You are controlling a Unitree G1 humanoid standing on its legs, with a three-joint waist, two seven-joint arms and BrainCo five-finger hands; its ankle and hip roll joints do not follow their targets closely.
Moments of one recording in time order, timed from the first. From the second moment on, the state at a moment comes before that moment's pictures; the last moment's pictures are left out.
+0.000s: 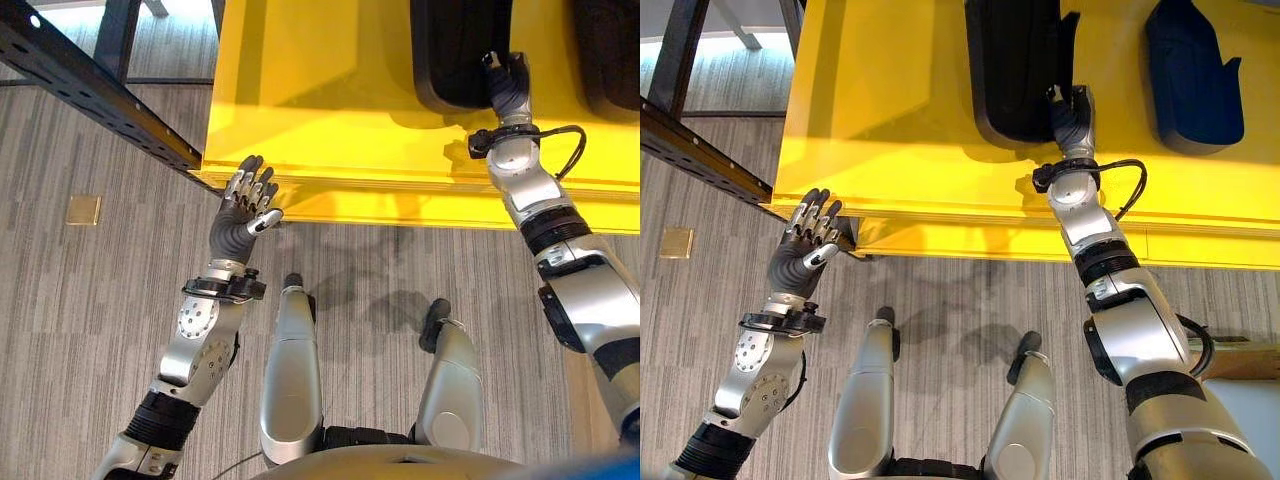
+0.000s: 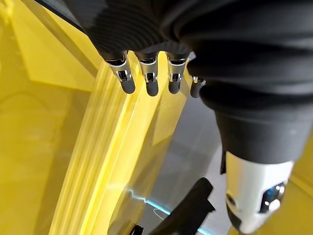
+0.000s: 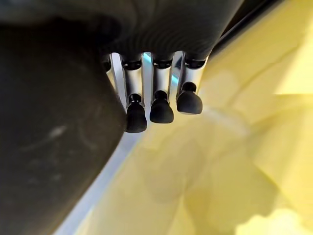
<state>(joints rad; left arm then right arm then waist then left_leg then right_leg) -0.06 0.49 -0.19 -0.17 -0.76 -0.30 0.05 -1.10 -0.48 0.36 0.90 0.13 -0.10 -0.45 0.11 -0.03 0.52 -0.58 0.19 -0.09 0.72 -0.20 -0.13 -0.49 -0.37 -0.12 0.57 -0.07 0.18</state>
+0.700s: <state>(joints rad) -0.05 0.52 -0.19 -0.18 -0.77 -0.32 0.05 -1.12 -0.48 0.40 1.05 0.13 -0.08 -0.44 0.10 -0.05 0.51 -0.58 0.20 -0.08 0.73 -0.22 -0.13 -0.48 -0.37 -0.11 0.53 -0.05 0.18</state>
